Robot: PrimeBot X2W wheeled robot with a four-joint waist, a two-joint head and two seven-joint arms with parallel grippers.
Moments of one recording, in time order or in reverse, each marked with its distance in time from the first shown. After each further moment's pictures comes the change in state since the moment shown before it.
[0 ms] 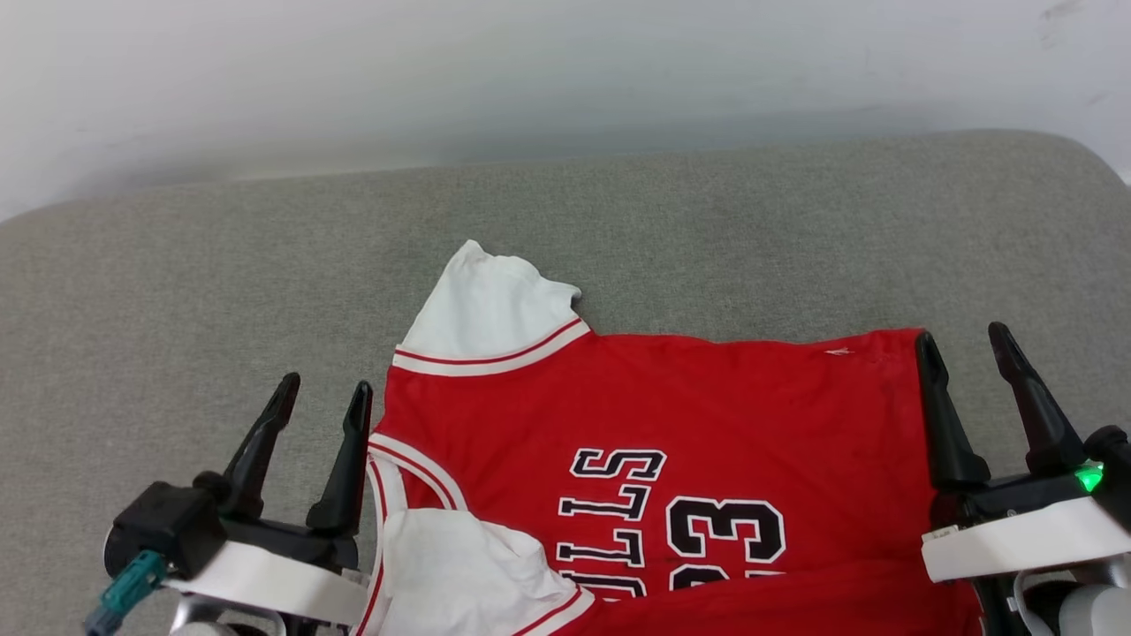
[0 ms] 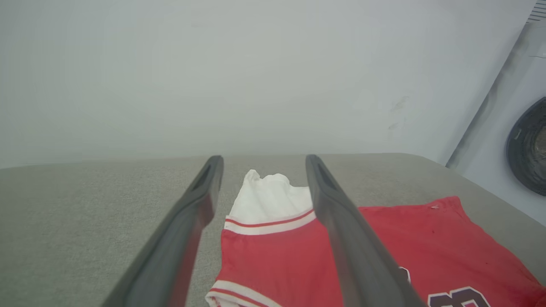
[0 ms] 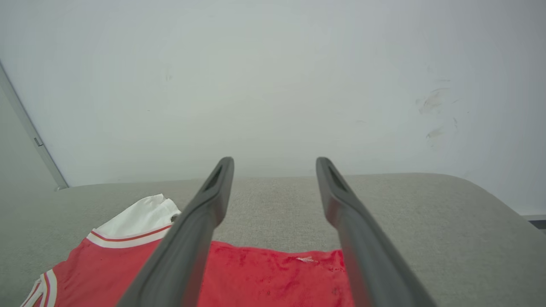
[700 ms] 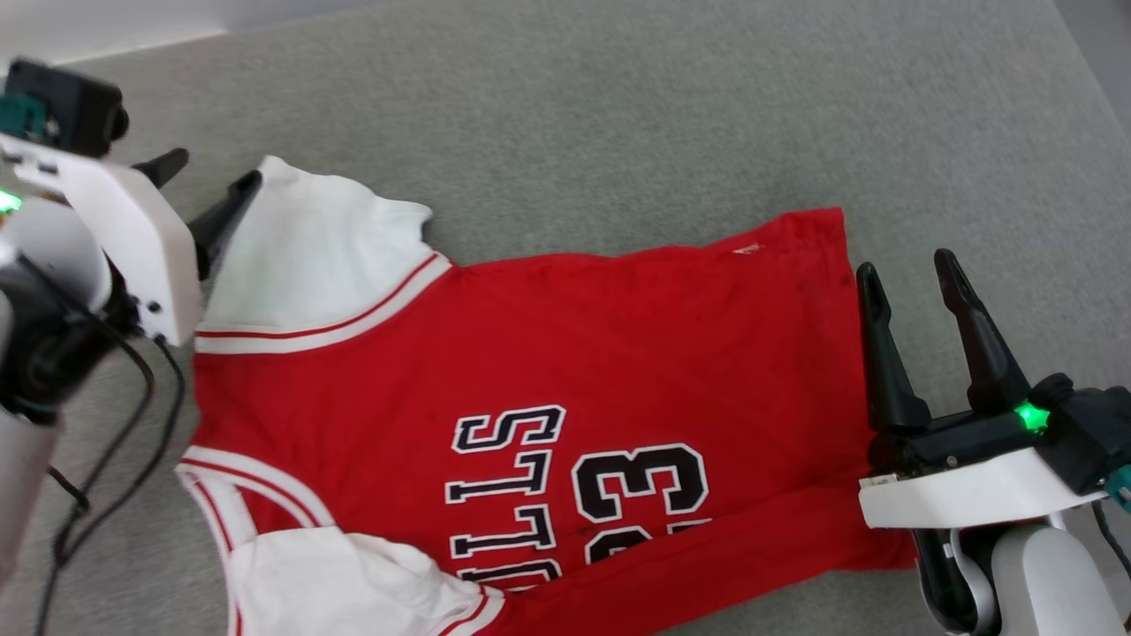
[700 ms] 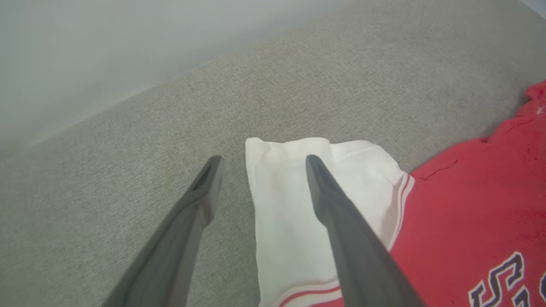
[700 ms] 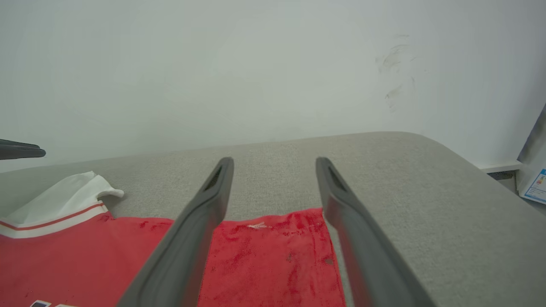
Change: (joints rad) left arm -0.686 0.332 -0.114 0.240 -0.229 -0.116 0.793; right arm -0.133 0.093 0.060 0.033 -0.071 0.000 -0.061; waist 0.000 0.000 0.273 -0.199
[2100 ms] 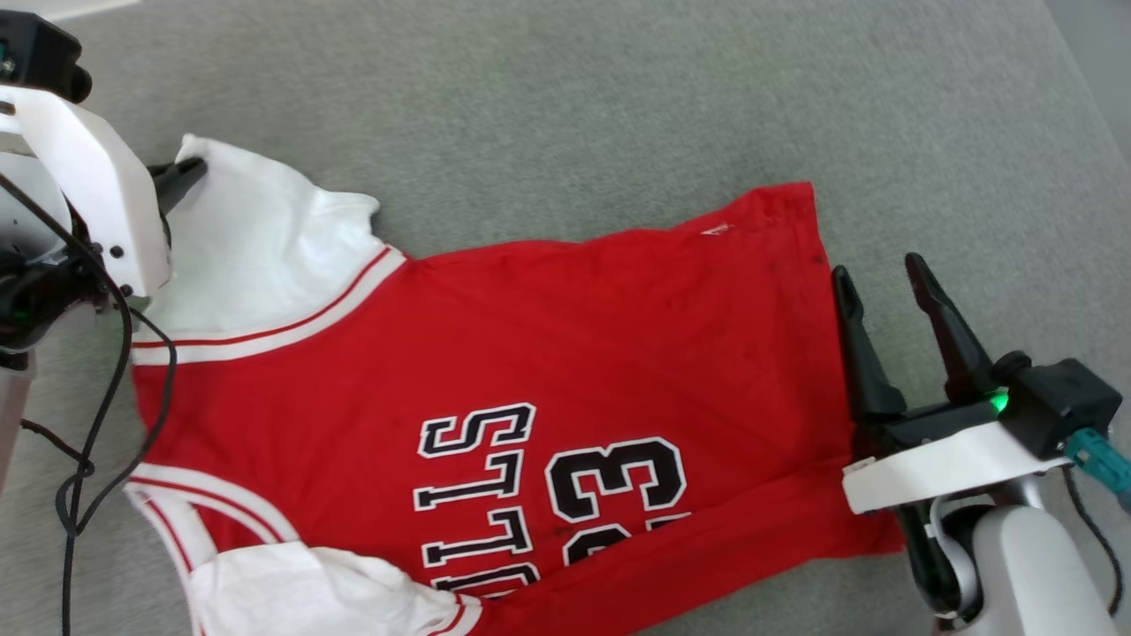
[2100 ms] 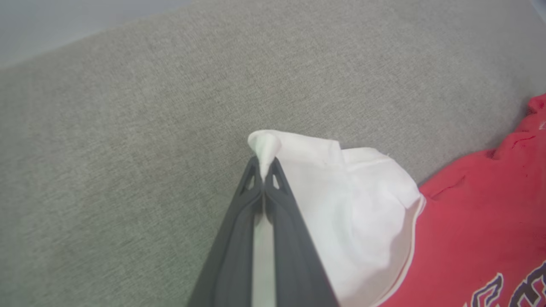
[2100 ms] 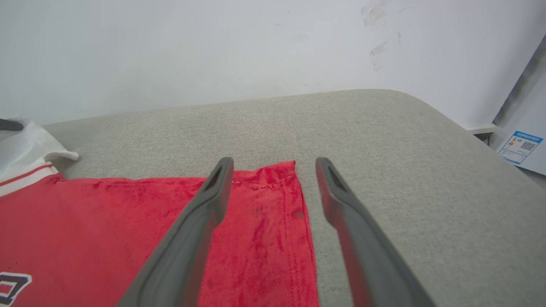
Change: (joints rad) left arm -0.137 0.007 -0.028 0.161 -0.151 0.012 0.187; right arm -0.054 0.013 0.002 0.115 -0.018 0.000 0.026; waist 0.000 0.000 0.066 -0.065
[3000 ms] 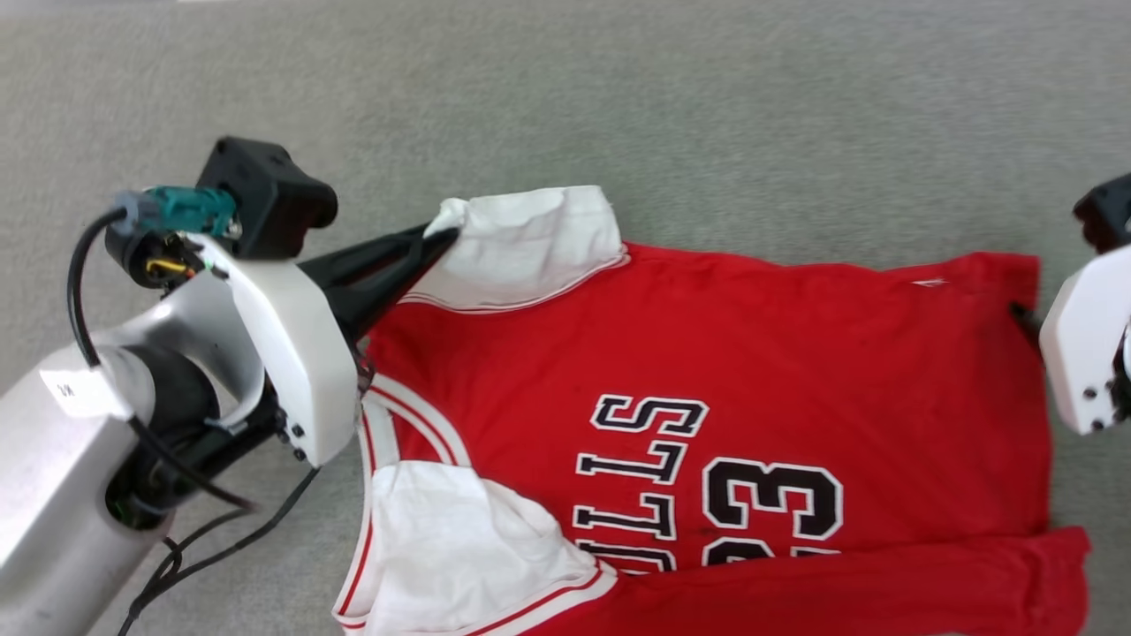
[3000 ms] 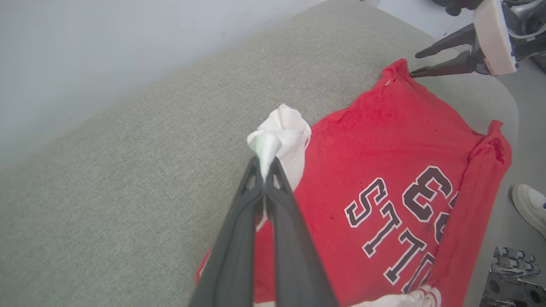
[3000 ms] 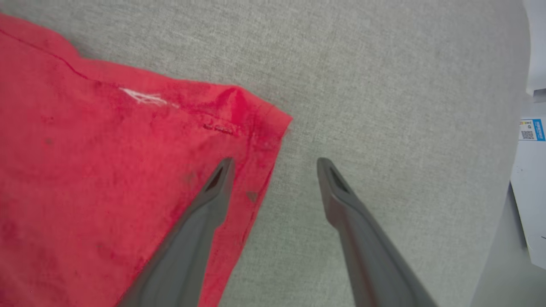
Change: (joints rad) left arm 0.136 0.066 -0.240 -0.537 -0.030 -0.014 -0.290; right arm -0.280 -0.532 0.126 0.058 0.155 0.000 1.042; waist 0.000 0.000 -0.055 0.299
